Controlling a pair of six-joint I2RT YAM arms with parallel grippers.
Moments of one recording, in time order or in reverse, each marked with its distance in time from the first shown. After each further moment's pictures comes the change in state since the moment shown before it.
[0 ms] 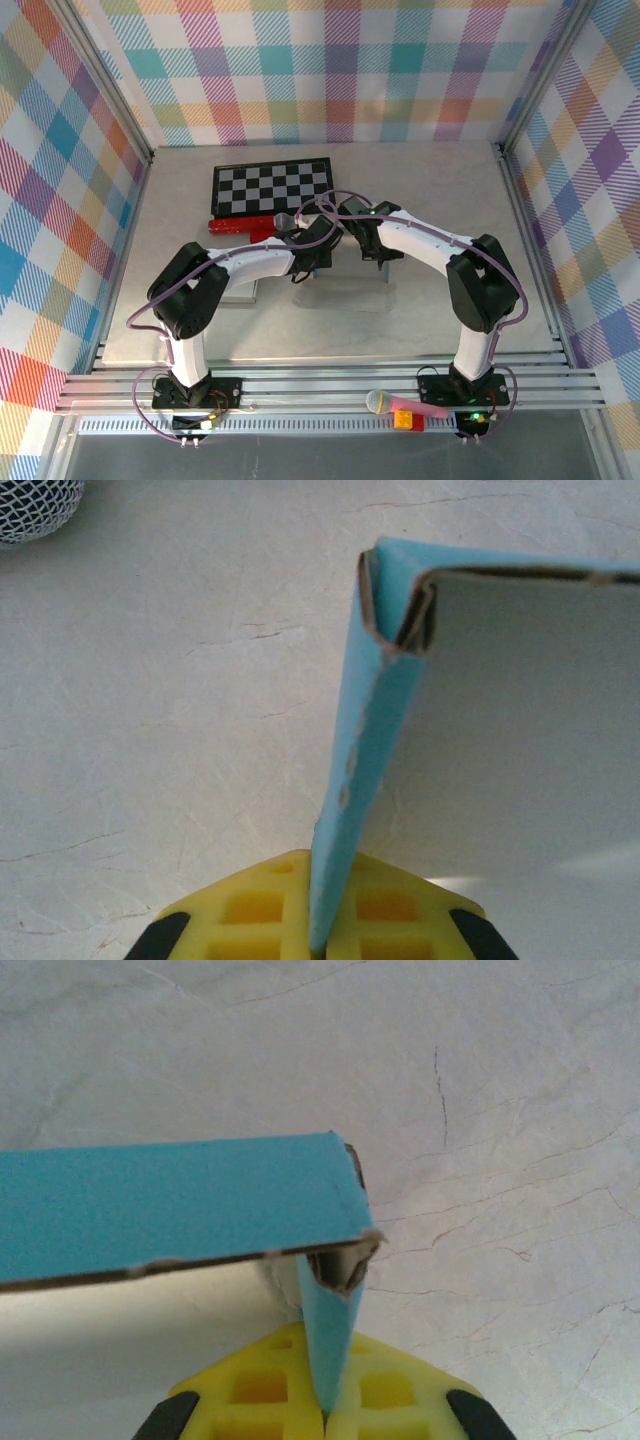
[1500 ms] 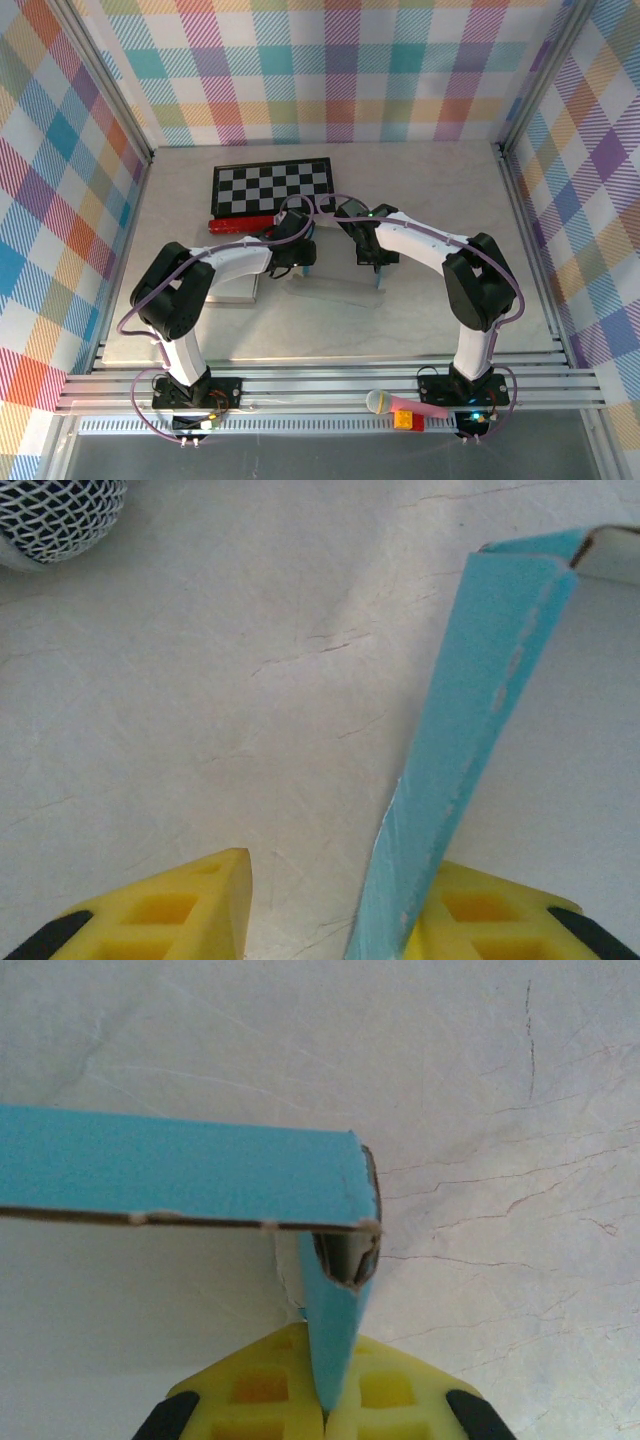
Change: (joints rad) left arm 0.154 -0.069 -0.139 0.147 0.223 0.183; right arm 0.000 0.016 -0.018 0.028 -0.104 0.006
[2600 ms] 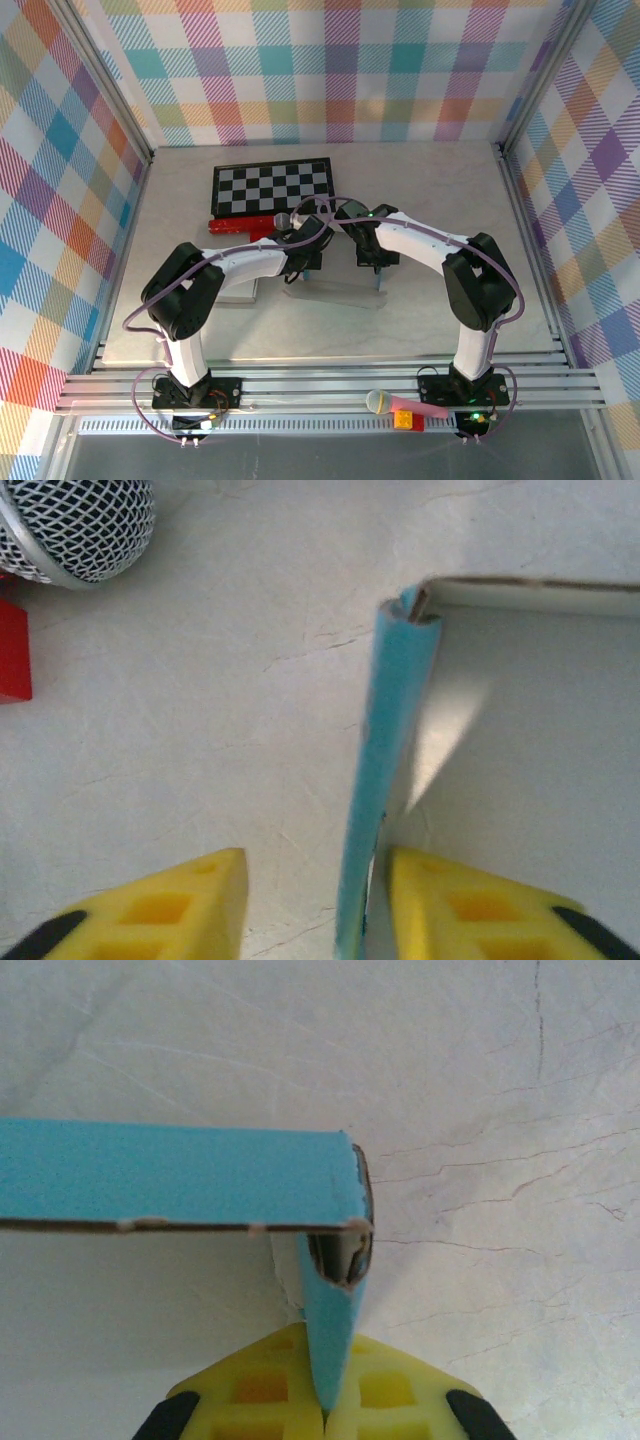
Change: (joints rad) left arm -0.115 0.035 0.080 -0.118 -0.240 -0.026; right arm 0.000 0.000 0.000 -0.016 -0.023 0.008
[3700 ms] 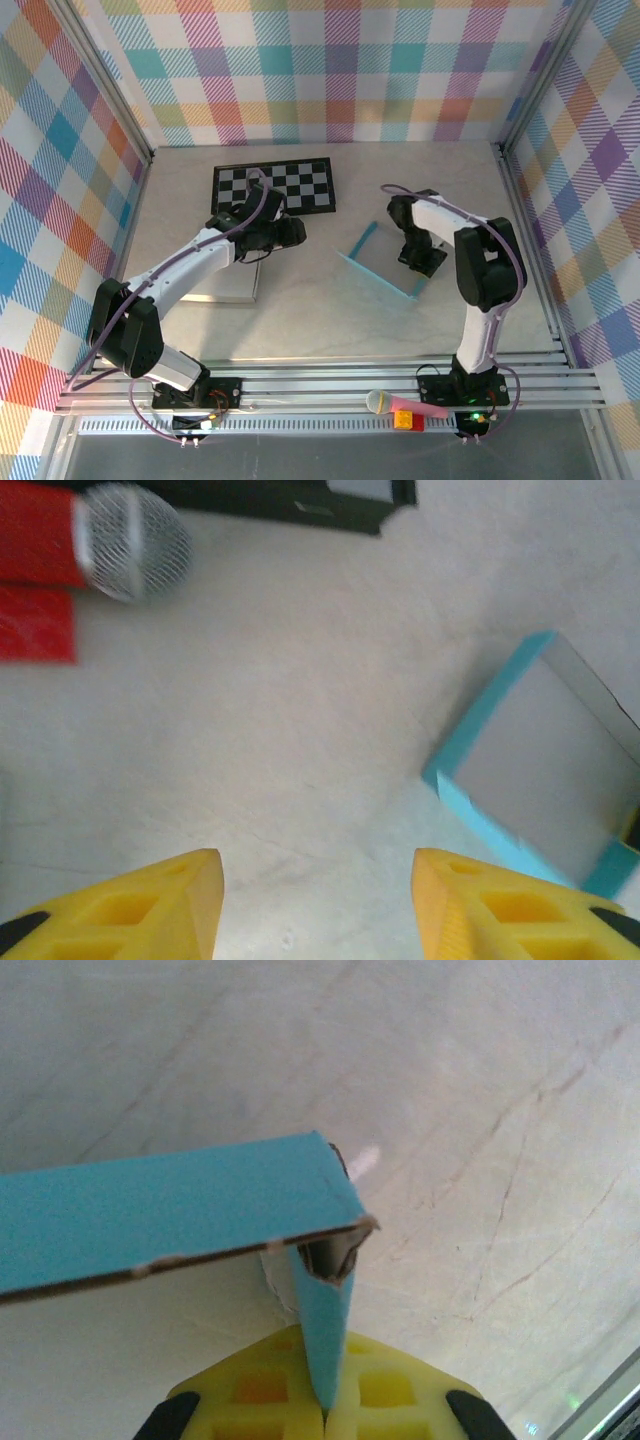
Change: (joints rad) left arm 0.191 -0.327 0.023 -0.198 0.440 -0.112; right arm -0.351 0.083 -0.008 -0.259 -0.154 0.317
